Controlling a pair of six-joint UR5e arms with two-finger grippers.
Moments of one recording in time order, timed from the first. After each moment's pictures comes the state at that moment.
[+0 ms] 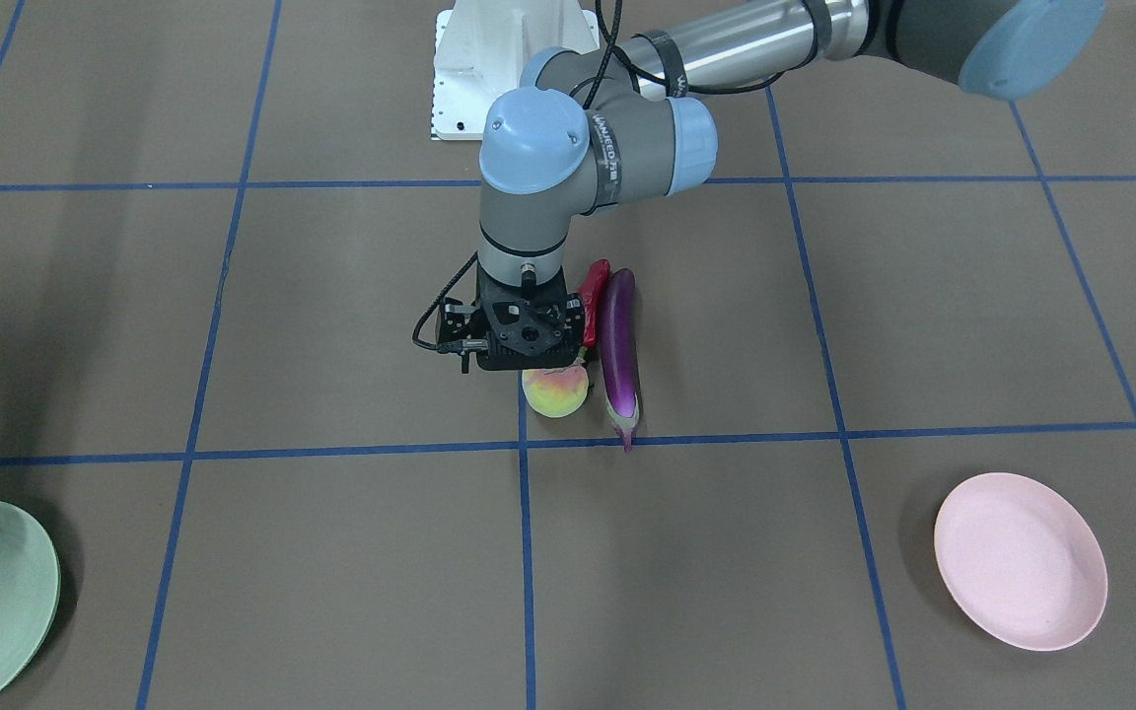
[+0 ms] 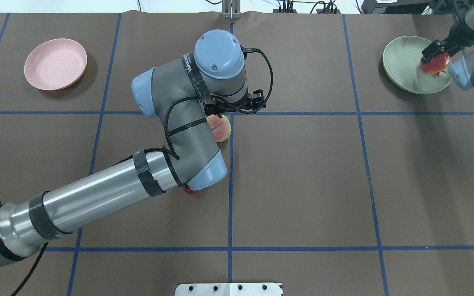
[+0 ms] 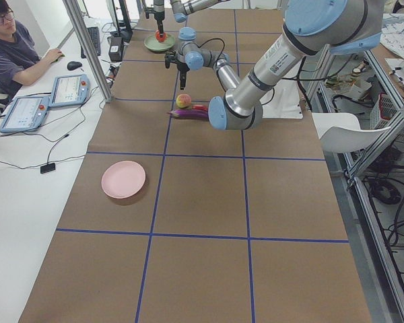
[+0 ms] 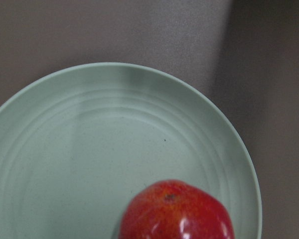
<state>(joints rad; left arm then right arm) -0.59 -2.57 -1.30 -1.72 -1.85 -1.28 1.27 -0.95 0.78 -0.99 2.21 0.22</state>
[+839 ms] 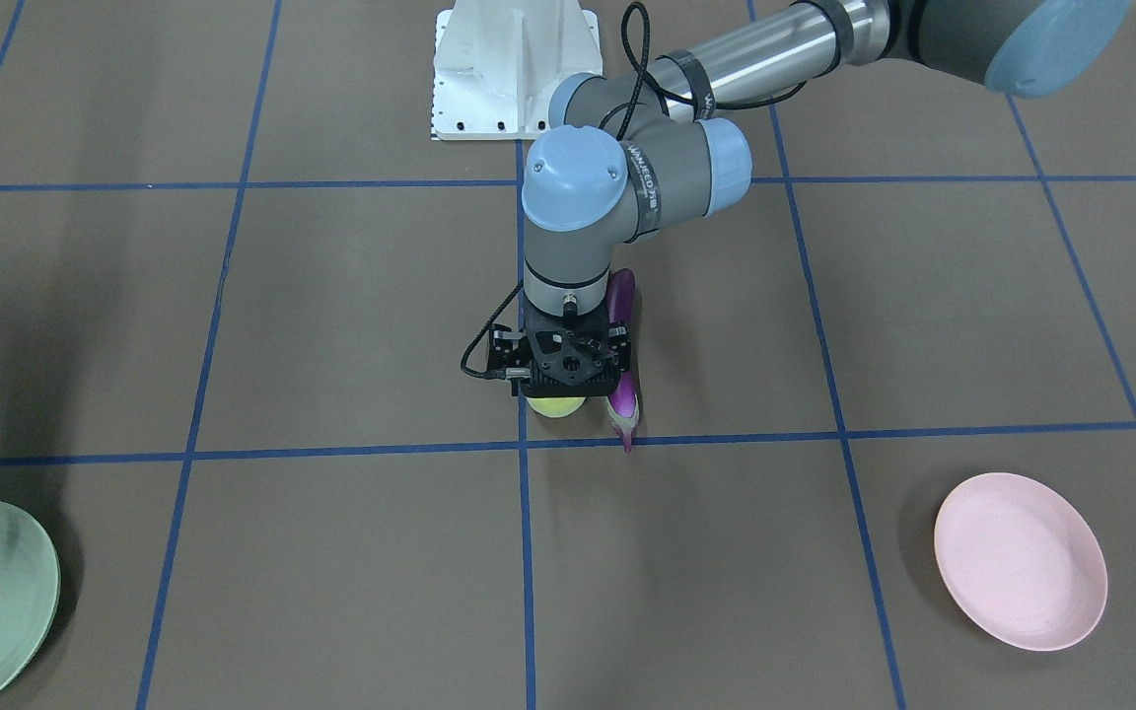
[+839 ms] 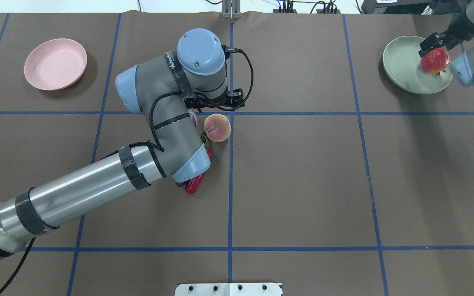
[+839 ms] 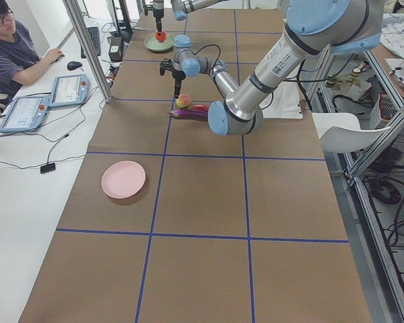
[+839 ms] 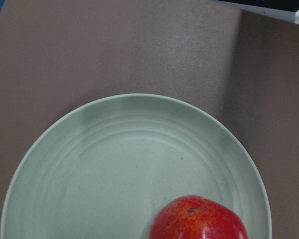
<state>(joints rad) -0.63 -2.51 -1.31 -1.71 -1.85 -1.16 1.27 -0.97 0.85 -0.99 2.22 0.27</state>
